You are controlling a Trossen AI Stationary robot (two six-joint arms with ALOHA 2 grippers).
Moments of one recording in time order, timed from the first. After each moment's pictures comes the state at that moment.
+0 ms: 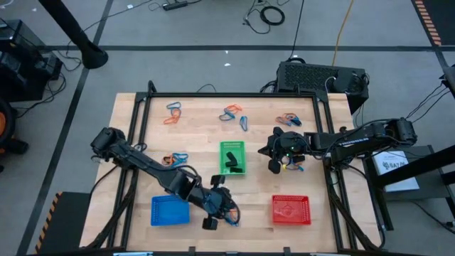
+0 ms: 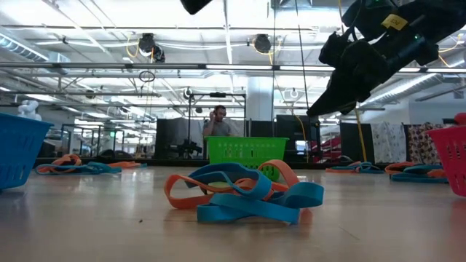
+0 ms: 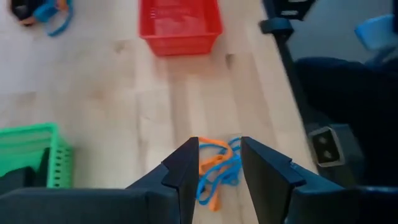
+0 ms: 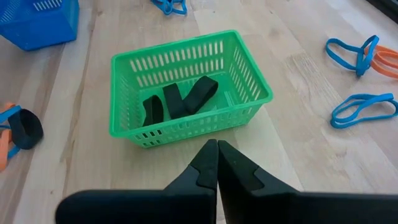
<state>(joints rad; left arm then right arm) -0.47 1.80 1.46 -0.47 -0.16 -0.30 -0.03 1.17 0.48 0.10 0.08 0.20</state>
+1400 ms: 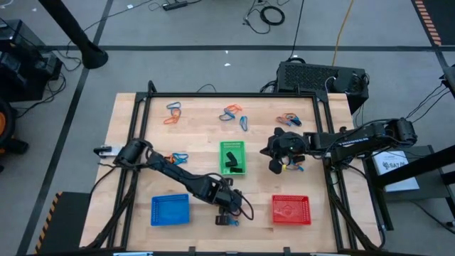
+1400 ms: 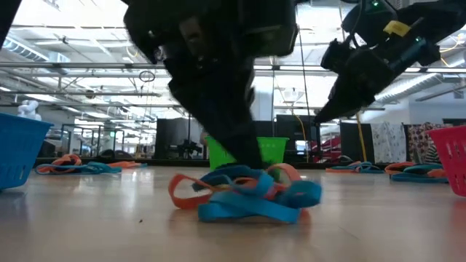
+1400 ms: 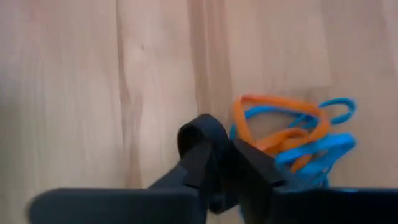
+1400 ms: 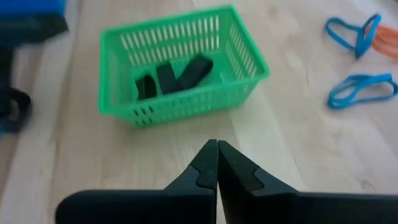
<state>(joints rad) -0.39 2.10 1.47 -0.40 -0.04 -0.28 -0.04 1.17 0.48 0.02 0.08 0.19</state>
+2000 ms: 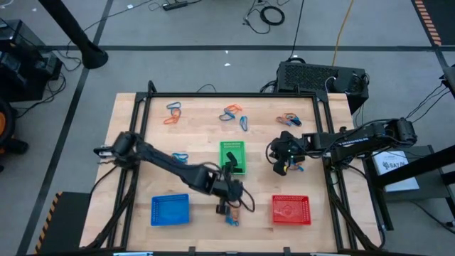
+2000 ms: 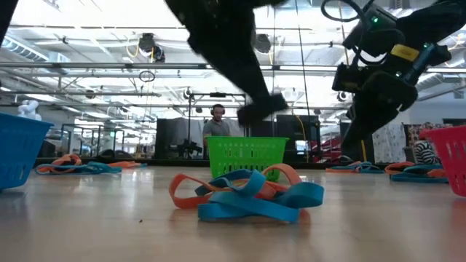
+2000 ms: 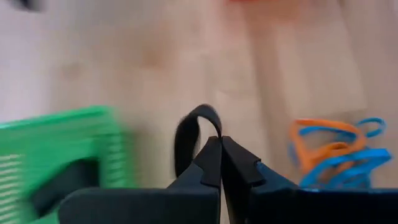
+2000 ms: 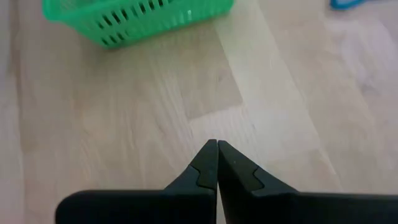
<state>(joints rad) -0.33 1.95 1.51 -0.55 -0.21 -0.11 -0.04 1.17 0.48 -0.22 0.08 0.28</state>
